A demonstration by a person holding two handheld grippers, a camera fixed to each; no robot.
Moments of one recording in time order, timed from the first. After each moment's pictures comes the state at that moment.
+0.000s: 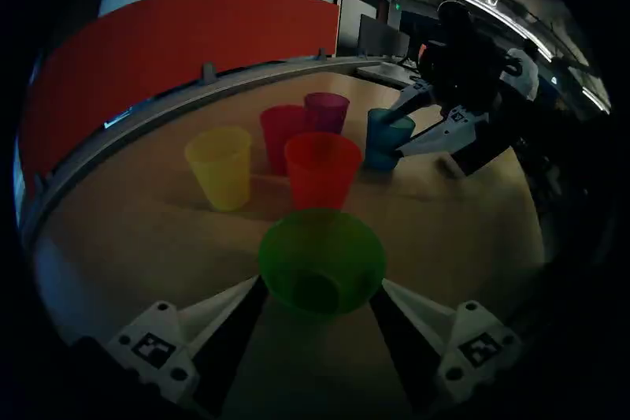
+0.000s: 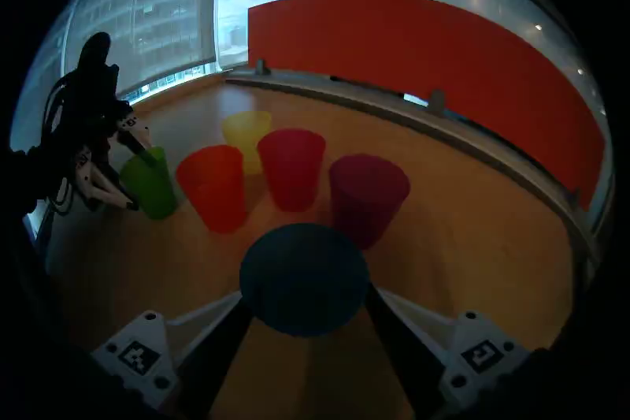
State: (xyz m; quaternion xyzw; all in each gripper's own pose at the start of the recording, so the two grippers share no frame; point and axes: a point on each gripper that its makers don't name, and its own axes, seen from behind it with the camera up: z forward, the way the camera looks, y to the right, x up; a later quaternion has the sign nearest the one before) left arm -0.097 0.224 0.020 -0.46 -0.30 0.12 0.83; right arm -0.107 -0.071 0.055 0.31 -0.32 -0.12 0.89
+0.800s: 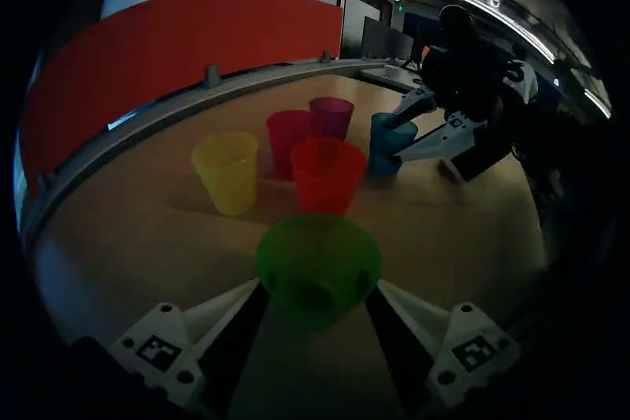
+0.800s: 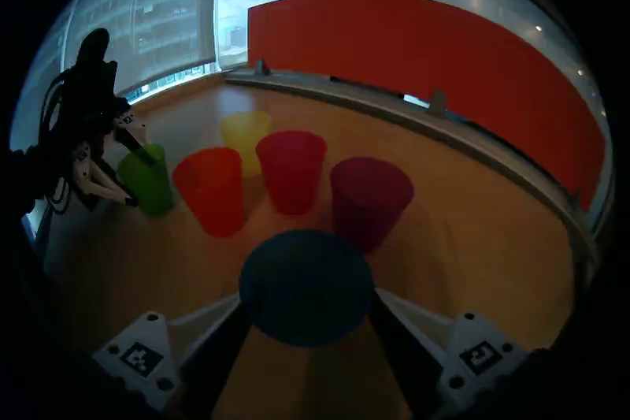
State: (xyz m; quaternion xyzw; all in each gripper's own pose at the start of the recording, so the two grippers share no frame) left arm -0.090 0.221 0.023 -0.45 -0.30 0.12 0.83; right arm -0.110 -0.075 0.060 0.31 -0.32 -0.12 0.89
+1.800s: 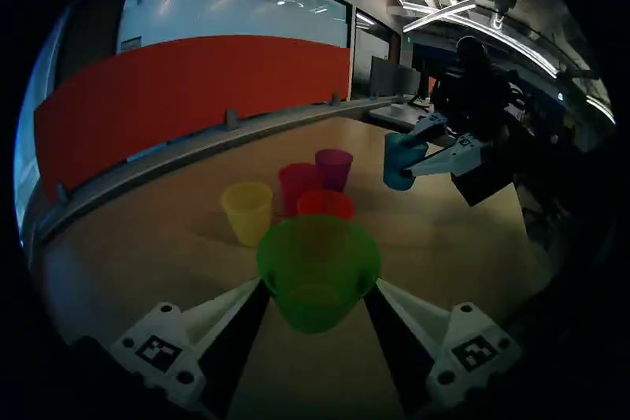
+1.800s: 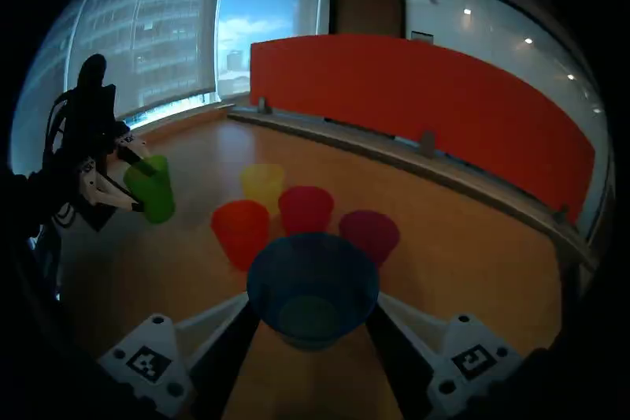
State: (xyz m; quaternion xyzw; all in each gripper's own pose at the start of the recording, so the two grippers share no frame) left arm -0.017 0.202 0.005 -0.43 -0.22 0.08 0.87; right arm -0.026 -0.088 0.035 0.31 -0.25 -0.10 0.91
